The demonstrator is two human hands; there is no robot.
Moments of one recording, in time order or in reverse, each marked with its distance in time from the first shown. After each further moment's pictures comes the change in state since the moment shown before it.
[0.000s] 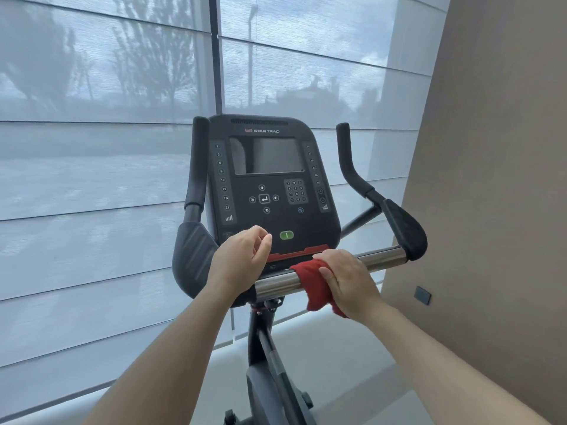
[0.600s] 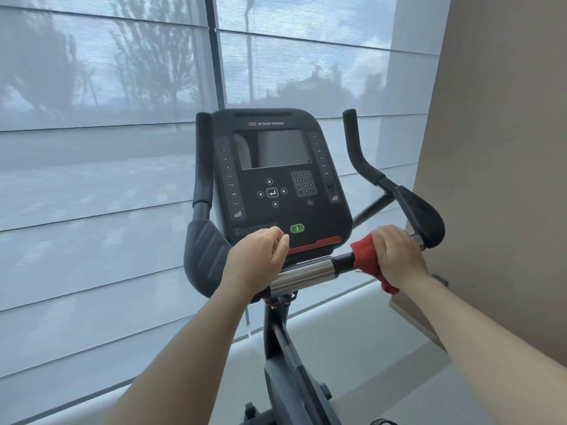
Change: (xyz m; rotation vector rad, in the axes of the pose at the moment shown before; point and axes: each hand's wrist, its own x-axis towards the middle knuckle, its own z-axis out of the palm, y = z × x) left_hand -0.002 0.003 0.004 0.116 -0.053 0.106; right_hand 0.011 0.051 -0.019 -0.104 0.162 0.319
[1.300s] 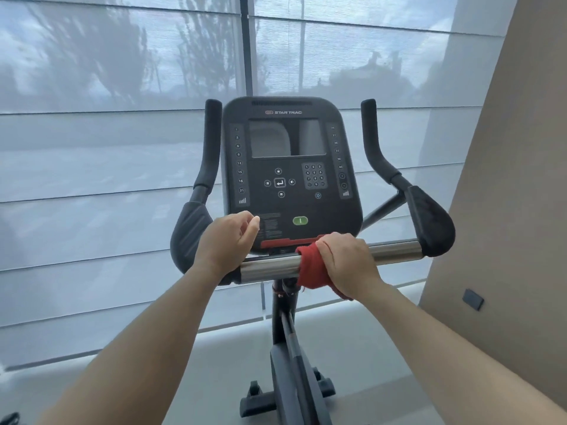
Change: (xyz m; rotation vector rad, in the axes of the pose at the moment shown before) left_hand 0.000 0.008 -0.004 0.046 0.083 -0.208; right_hand -0.002 -0.031 0.017 0.063 -0.162 -0.353
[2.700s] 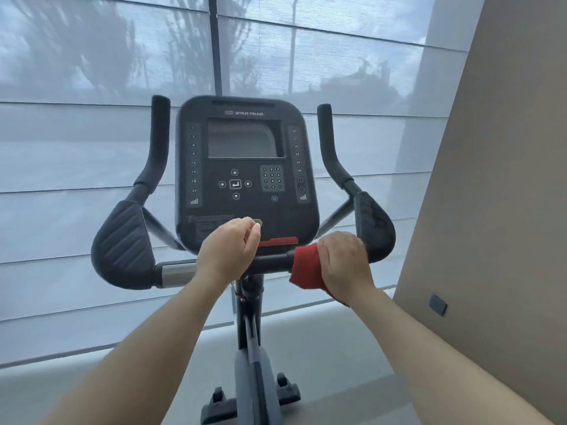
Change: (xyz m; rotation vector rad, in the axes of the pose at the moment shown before) left_hand 0.007 0.089 0.082 0.057 0.047 -0.028; right_hand -0.018 0.098 -0.036 0.025 0.084 0.085
